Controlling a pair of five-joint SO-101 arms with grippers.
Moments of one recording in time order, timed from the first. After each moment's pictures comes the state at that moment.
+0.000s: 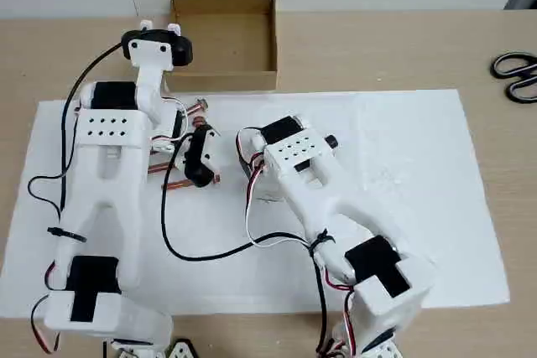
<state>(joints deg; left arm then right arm) -2.4 2.1 0.1 85.2 -1.8 -31.6 11.6 8.6 67.4 54.9</state>
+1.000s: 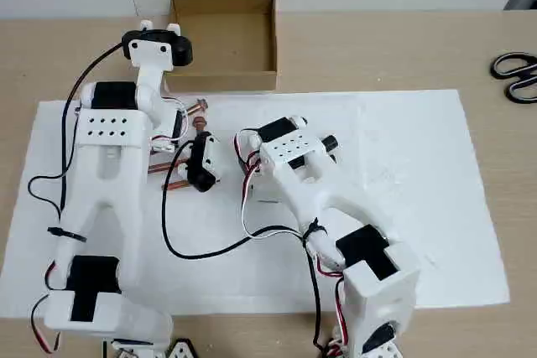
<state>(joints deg) -2.4 2.1 0.1 85.2 -1.8 -31.2 19.1 6.9 66.8 57.6</state>
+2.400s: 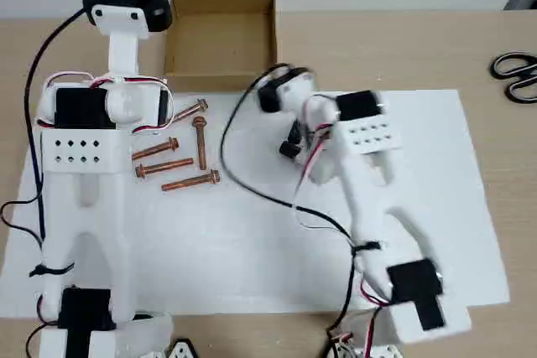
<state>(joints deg) -2.4 -8.5 -8.7 89.2 0.6 -13.7 -2.1 4.7 87.1 23.0</state>
